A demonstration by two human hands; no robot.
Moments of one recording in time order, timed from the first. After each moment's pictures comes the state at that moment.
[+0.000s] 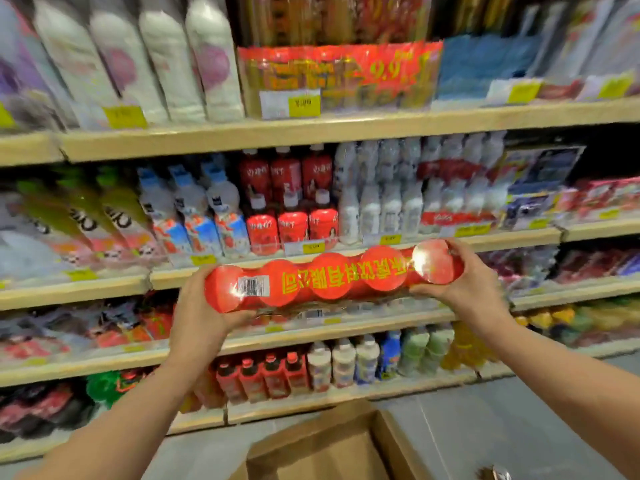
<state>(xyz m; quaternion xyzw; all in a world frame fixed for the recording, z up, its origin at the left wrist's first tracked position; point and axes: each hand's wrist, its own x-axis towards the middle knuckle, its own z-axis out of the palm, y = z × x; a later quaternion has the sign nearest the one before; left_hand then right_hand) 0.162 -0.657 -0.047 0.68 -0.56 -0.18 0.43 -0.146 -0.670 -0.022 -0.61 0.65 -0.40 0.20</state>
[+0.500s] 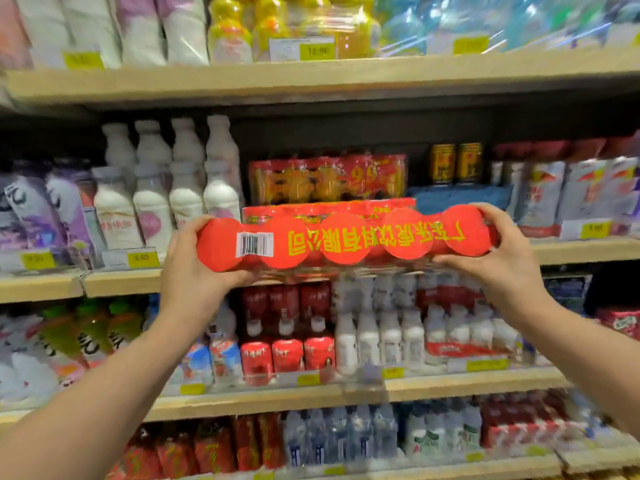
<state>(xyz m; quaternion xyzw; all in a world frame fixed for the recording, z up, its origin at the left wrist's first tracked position) 0.111 -0.731 0.134 0.57 -0.59 -0.02 0.58 -0.197 -0.758 0.129 -0.64 0.47 -0.60 0.11</state>
